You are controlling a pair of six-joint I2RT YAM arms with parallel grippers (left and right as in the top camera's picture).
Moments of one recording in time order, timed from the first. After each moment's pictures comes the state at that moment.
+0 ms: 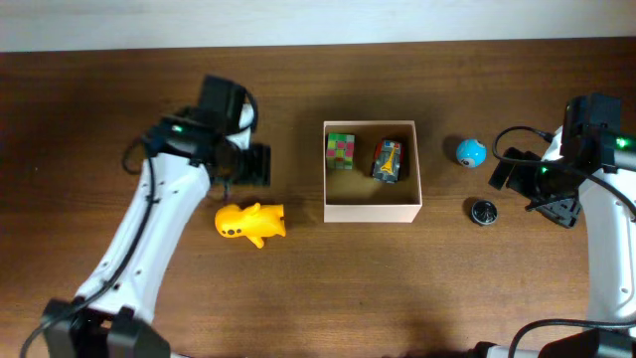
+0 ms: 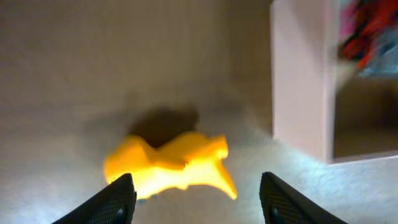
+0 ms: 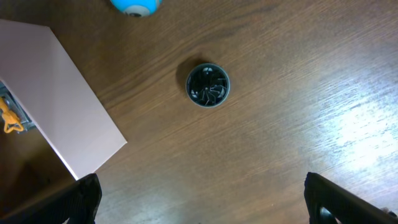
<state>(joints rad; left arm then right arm) -0.27 1.63 1.45 -1.09 0.09 -0.23 -0.28 1.49 1.40 -1.28 -0.08 0.30</state>
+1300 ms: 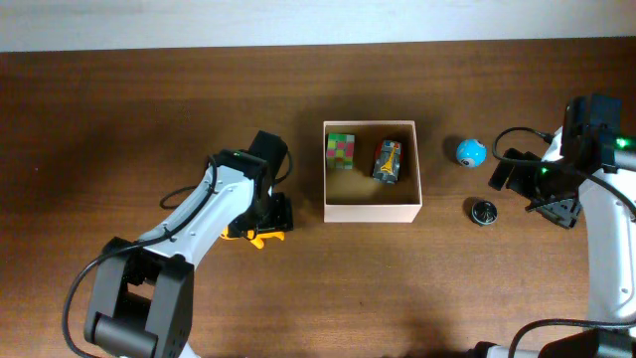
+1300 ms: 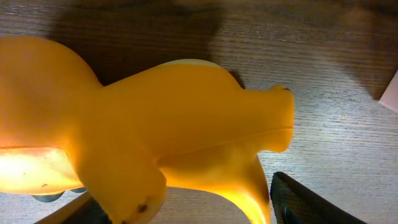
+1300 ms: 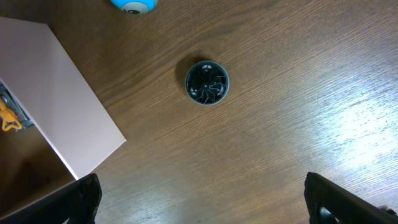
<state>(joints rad) -0.38 1.78 1.21 -1.01 0.05 -0.47 -0.28 1.49 1.40 -1.29 -0.08 0.30</state>
